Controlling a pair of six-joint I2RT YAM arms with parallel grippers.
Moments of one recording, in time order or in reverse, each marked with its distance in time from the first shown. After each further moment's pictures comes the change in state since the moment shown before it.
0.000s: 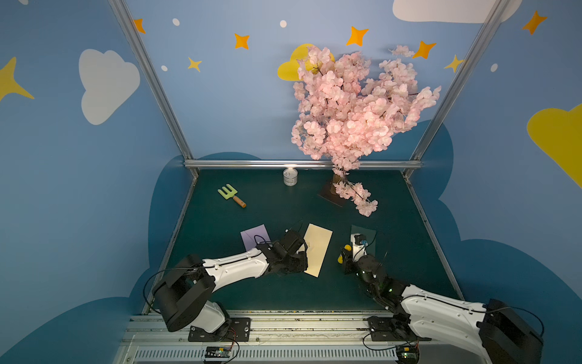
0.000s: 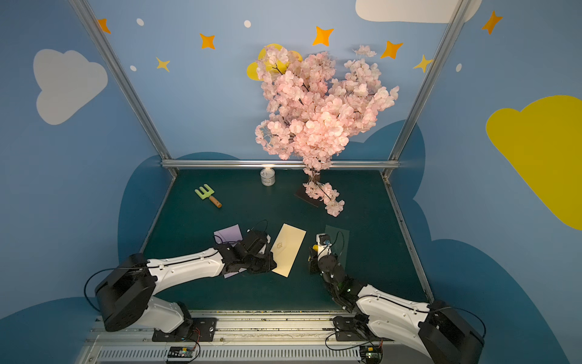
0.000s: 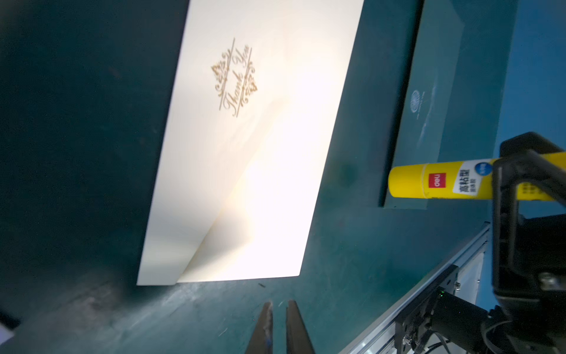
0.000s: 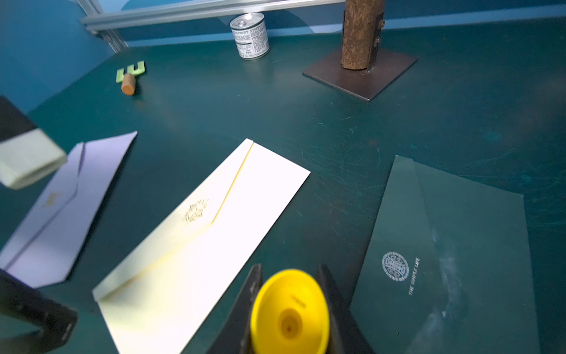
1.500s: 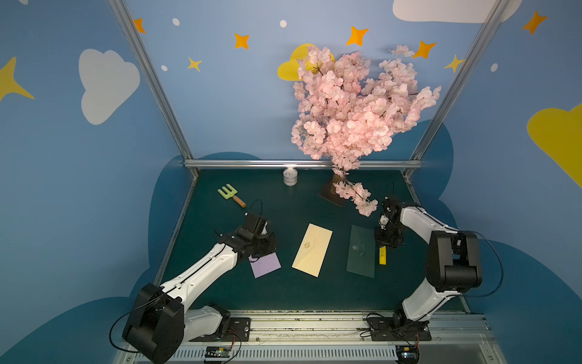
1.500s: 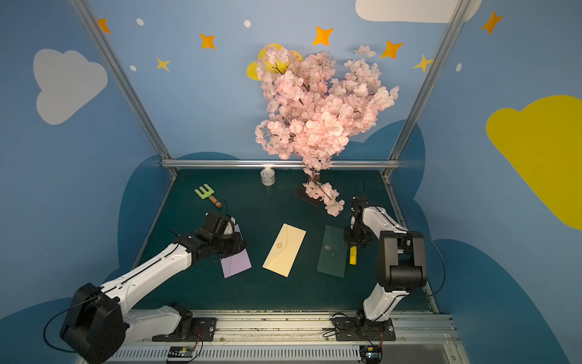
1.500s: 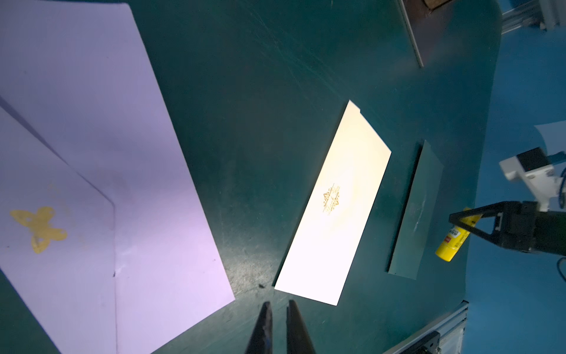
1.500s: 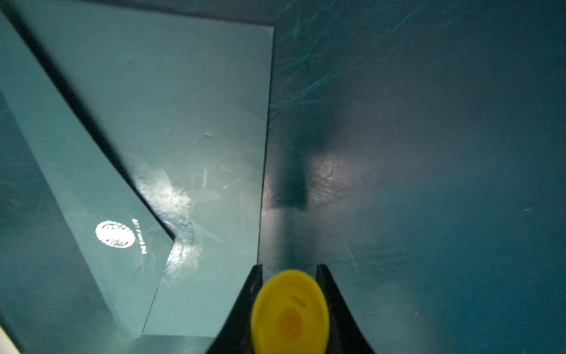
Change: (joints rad) left arm 0.392 -0.232 0.002 -0.230 0.034 0.134; right arm -0.789 0.779 0.882 -1.268 -0.391 -0.291
